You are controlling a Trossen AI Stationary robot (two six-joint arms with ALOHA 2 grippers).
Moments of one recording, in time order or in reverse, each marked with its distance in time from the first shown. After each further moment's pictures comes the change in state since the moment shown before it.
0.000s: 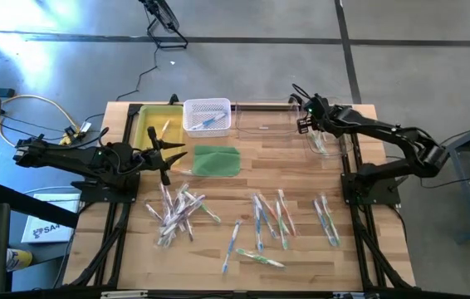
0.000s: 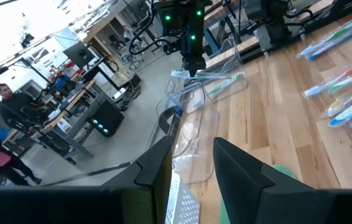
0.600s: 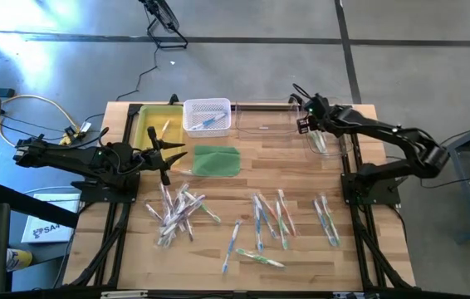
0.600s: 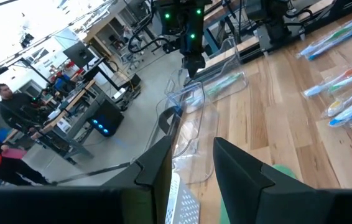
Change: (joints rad) left arm 0.000 0.000 0.000 0.000 0.000 0.000; right arm 0.001 -0.016 0.000 0.003 -0.006 -0.011
